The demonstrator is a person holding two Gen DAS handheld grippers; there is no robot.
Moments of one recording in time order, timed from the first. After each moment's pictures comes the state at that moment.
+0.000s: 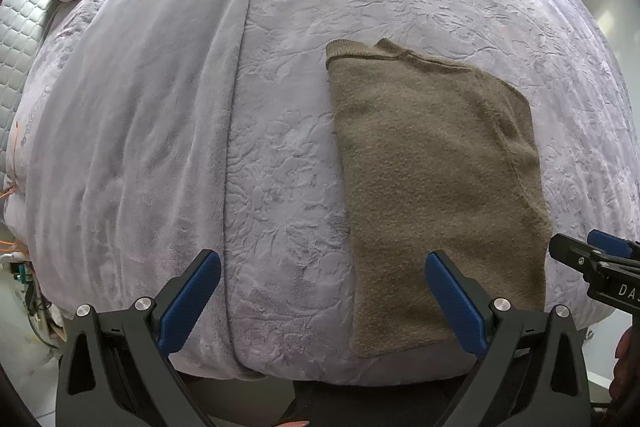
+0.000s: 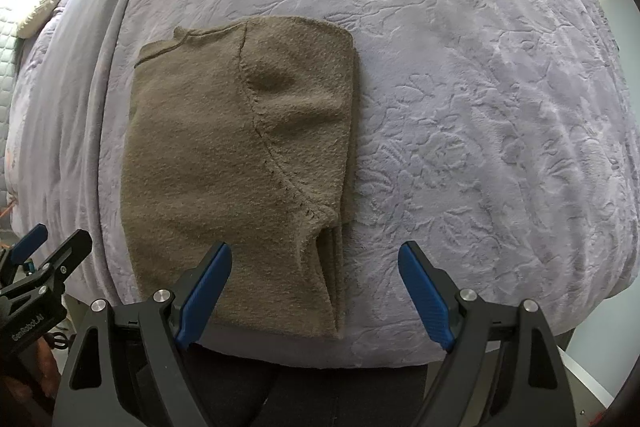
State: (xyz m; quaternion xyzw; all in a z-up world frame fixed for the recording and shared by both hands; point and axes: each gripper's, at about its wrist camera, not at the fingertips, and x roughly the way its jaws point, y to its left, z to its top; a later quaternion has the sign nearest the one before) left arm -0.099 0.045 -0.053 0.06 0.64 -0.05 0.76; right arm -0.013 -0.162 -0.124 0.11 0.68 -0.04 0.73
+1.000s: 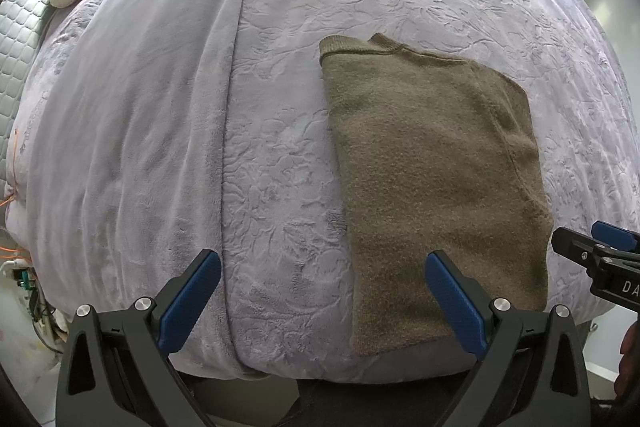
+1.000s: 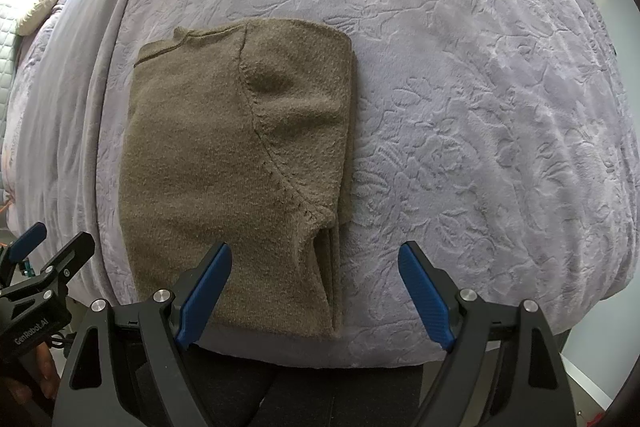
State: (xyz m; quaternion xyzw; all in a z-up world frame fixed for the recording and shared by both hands) left arm -0.099 0.041 -0.053 0.07 0.65 -0.05 0.76; right arm -0.012 -0.162 -0.121 0.10 0.68 -0.04 0.73
